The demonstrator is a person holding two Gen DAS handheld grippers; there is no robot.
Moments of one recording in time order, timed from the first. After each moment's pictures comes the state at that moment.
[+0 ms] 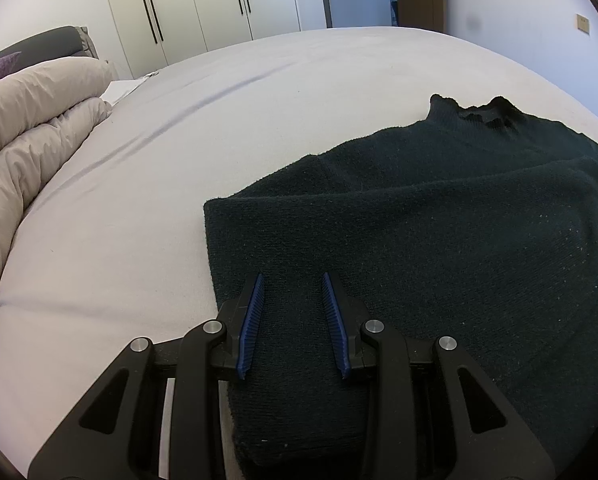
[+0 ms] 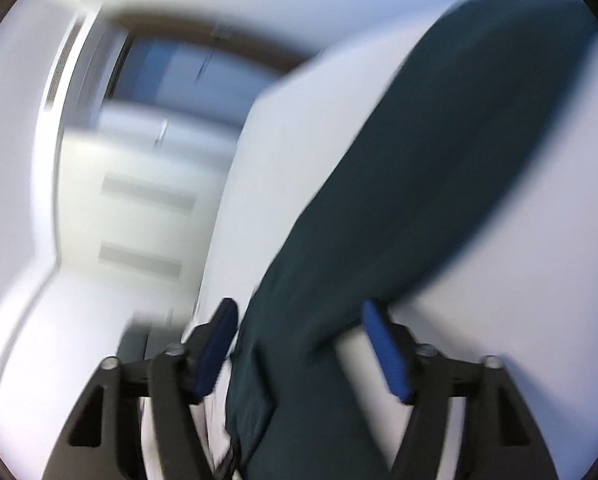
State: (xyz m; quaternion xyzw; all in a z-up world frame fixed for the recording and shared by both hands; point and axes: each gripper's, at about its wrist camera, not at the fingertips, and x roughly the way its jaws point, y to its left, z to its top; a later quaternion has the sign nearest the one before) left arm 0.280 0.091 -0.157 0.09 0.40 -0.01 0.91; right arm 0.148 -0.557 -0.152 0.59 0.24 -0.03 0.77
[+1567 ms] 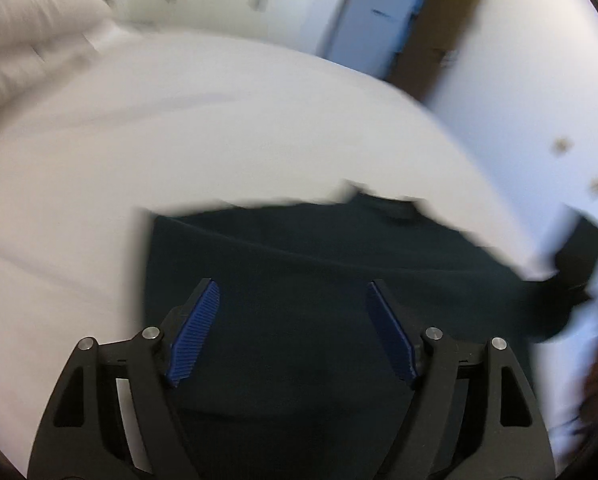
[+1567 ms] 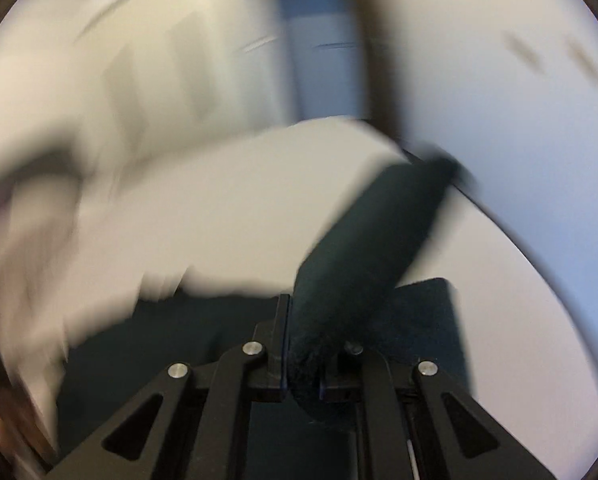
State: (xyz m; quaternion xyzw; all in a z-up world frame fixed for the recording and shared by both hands) left arm 0.265 0.081 -0.088 -0.17 0.41 -0.14 0.89; right arm 0.287 -0.348 -0.043 0.05 0.32 0.01 0.95
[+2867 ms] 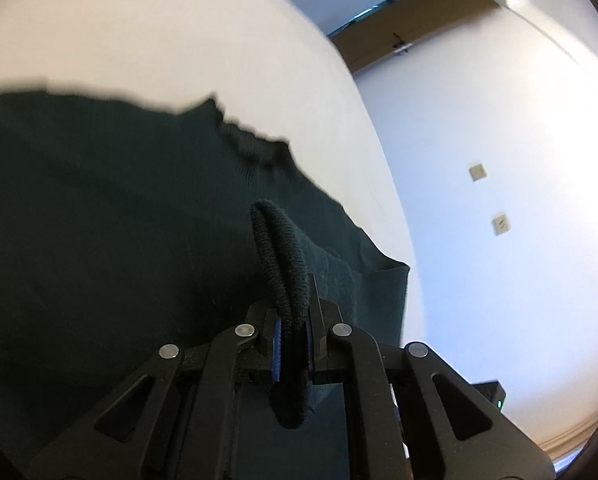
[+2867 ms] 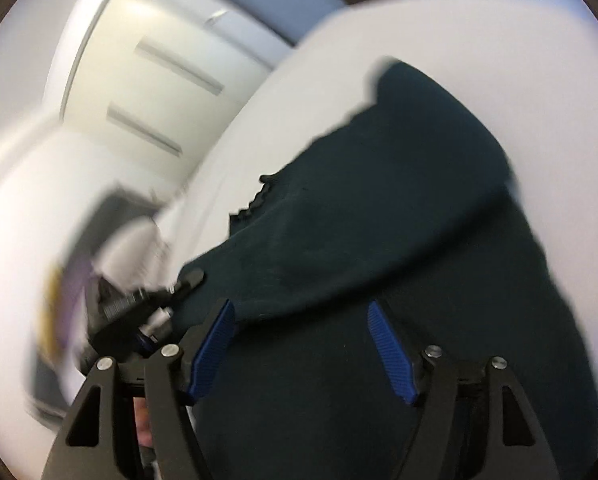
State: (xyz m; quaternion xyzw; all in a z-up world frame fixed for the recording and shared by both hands) left arm 0.300 0.017 -0.097 -0.31 0.46 -0.26 0.79; right arm 0.200 -0.351 -0.143 0.44 0.37 0.12 0.81
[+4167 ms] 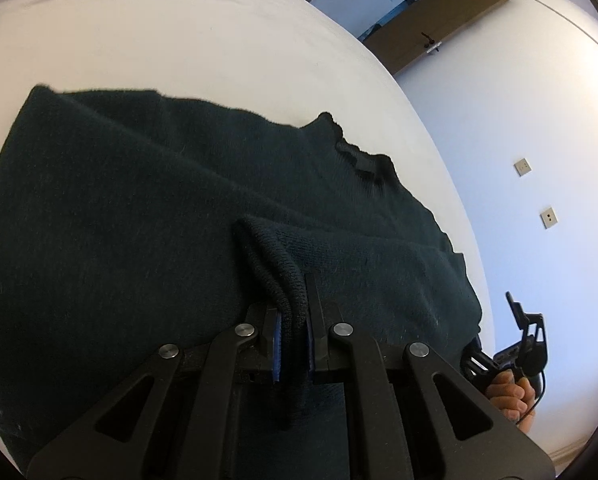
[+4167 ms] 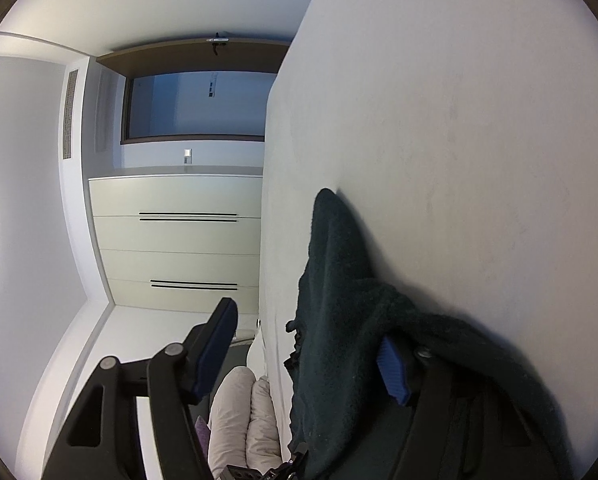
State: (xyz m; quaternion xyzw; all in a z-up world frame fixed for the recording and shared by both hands) left arm 0.304 0.079 -0.160 -0.27 0.47 -0.20 0.82; right arm 0.230 -0.421 -0.205 0.68 0.20 0.06 0.70
